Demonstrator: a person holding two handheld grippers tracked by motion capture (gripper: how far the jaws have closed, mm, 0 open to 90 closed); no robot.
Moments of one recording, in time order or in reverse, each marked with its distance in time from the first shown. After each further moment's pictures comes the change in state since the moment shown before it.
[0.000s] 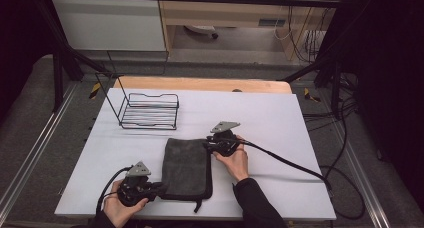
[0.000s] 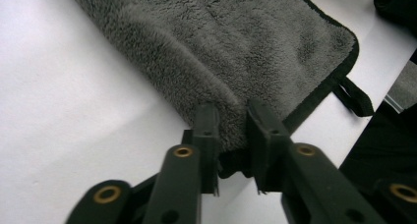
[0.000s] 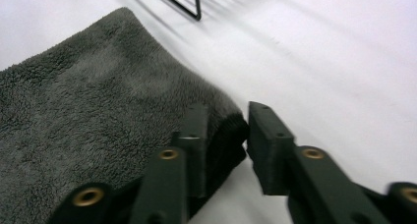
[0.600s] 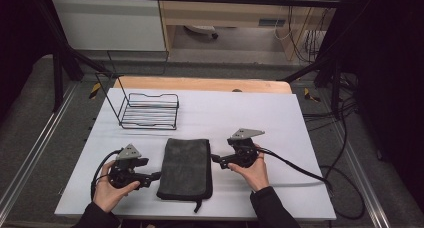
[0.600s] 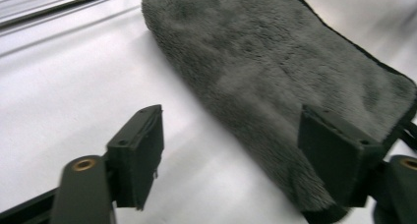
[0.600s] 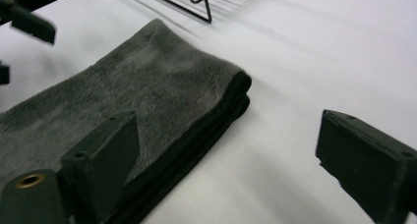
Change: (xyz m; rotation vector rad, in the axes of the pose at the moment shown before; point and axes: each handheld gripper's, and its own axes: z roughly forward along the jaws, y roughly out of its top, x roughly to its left) left arm 0.041 0.026 -0.010 -0.073 0.094 0.035; right arm -0.001 -0.027 -0.058 -0.062 0.072 0.121
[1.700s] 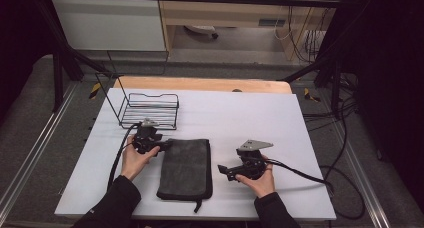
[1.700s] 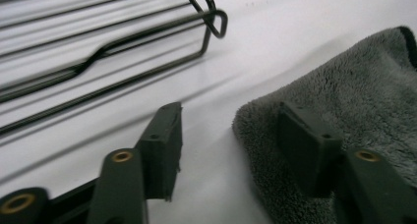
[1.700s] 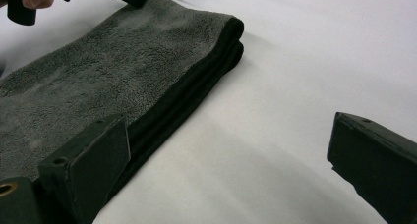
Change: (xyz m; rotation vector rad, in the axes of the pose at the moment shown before) left arm 0.046 0.055 0.077 0.017 0.116 -0.115; right arm 0.003 -0.033 -0.017 0.015 -0.033 0.046
